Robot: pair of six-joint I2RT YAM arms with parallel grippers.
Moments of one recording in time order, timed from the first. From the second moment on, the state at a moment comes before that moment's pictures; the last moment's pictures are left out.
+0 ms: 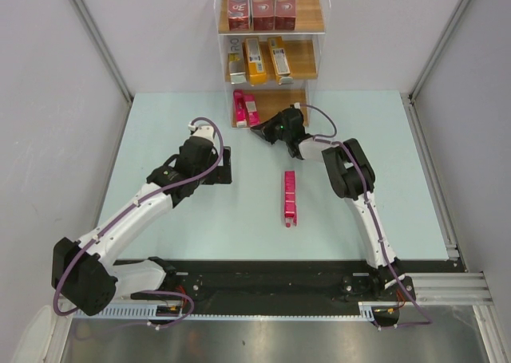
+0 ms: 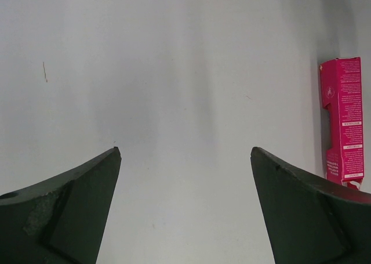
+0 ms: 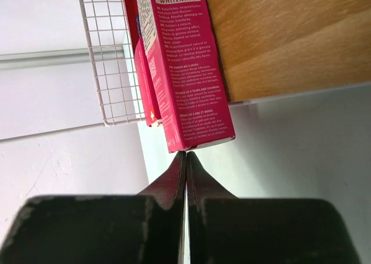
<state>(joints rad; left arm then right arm) -0.54 1.18 0.96 -0.51 -0.26 -0.37 0.45 2.52 1.78 0.40 -0.27 1.31</state>
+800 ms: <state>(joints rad) -0.54 1.11 0.92 -0.48 -0.21 -0.38 0.45 2.09 1.35 0.35 -0.27 1.06</state>
